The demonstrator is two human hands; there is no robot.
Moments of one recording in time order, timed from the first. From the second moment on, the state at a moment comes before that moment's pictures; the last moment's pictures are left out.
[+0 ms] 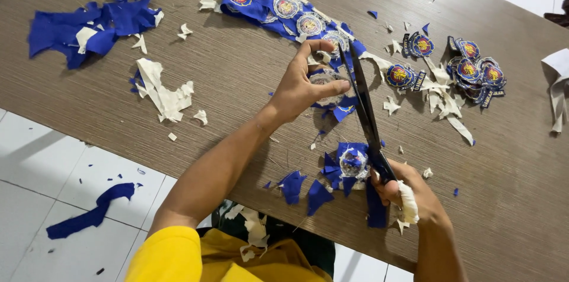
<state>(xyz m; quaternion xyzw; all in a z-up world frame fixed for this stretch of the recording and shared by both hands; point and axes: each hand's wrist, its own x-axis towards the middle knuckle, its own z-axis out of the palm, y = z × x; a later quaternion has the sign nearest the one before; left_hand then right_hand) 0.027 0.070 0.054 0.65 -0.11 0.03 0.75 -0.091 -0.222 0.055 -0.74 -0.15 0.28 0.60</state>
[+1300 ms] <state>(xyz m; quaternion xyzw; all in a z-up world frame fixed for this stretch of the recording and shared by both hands) 0.026 0.072 0.057 0.63 -0.06 -0.02 0.77 -0.097 -0.206 0.061 -0.82 -0.14 0.21 0.52</state>
